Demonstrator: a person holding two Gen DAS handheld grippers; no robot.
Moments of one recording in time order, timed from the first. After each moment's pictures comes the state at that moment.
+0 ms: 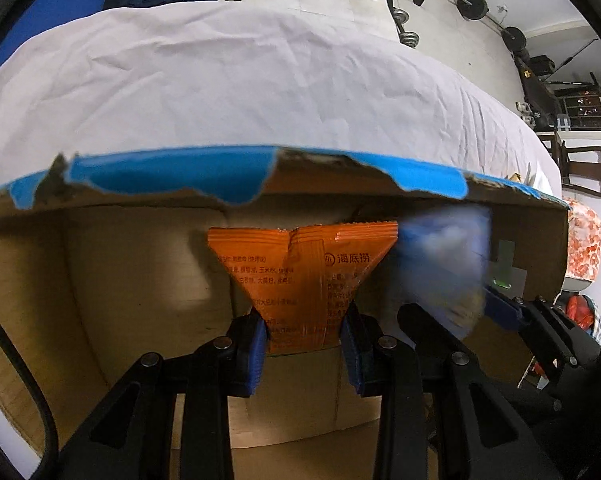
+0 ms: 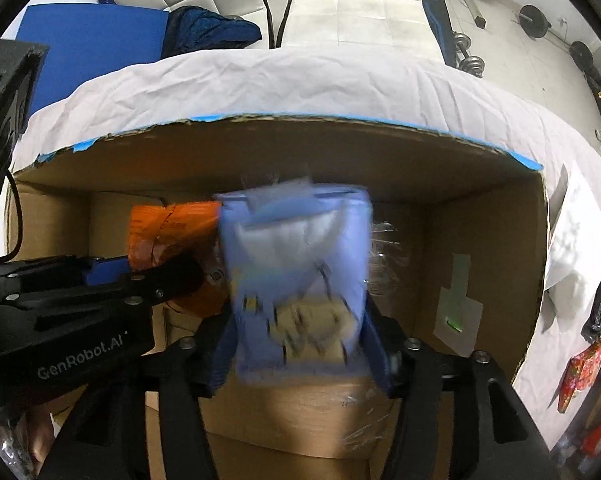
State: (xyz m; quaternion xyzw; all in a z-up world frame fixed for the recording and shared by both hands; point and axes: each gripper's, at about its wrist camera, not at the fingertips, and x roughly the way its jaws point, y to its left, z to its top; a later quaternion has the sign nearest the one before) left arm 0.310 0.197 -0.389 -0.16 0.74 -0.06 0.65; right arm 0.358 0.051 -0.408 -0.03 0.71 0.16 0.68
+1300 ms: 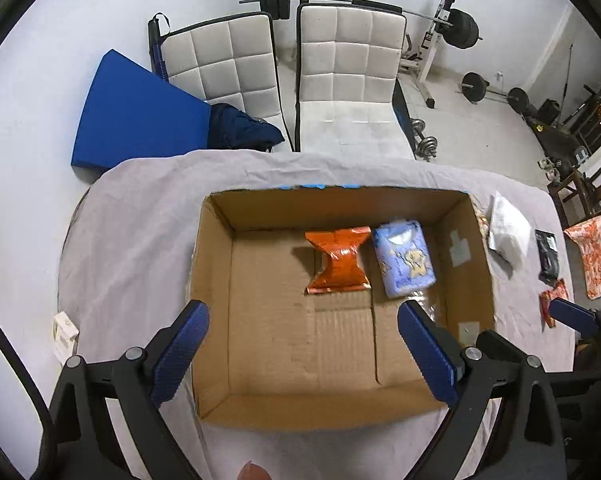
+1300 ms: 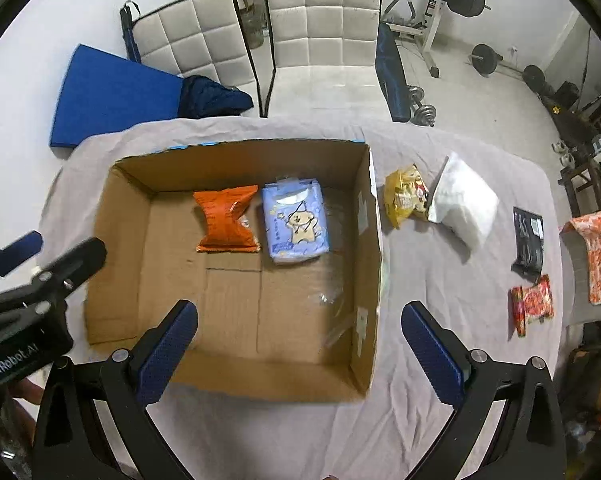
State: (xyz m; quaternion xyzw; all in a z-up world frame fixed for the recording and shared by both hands) left arm 0.174 0.192 -0.199 -0.05 0.56 0.05 0.82; right arm 0.229 -0.011 -0.235 -0.01 0.62 0.12 0.78
